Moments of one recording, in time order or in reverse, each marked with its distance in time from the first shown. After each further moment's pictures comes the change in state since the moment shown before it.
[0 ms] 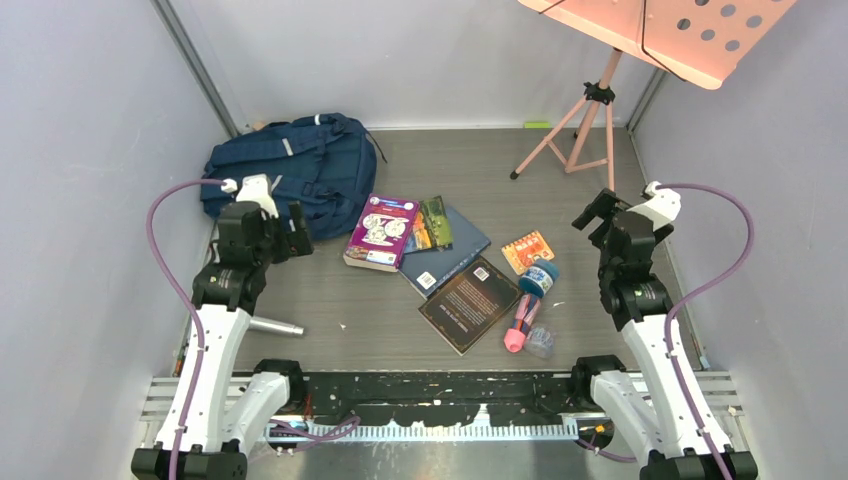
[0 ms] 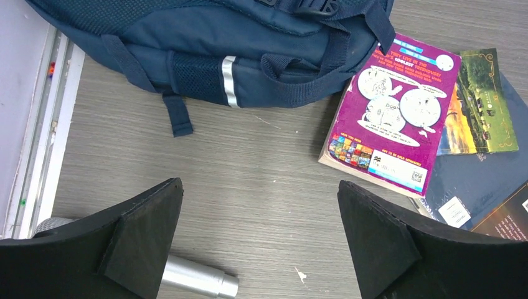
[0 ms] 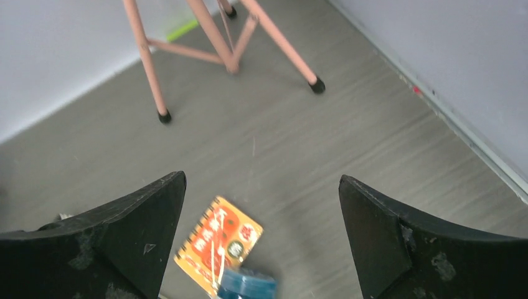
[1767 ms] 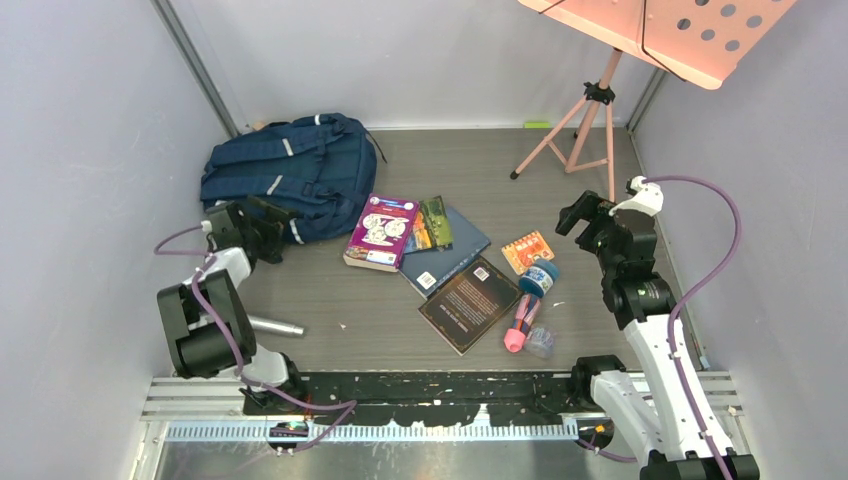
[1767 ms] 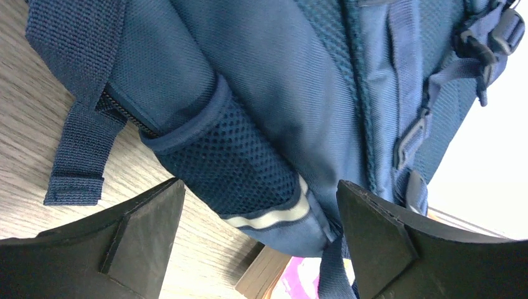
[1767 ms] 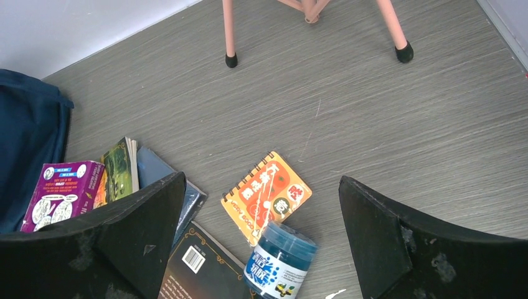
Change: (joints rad) left arm 0.417 0.643 -0.215 0.742 0.441 -0.740; right arm 0.000 0.011 0.030 -0.105 -0.291 0.000
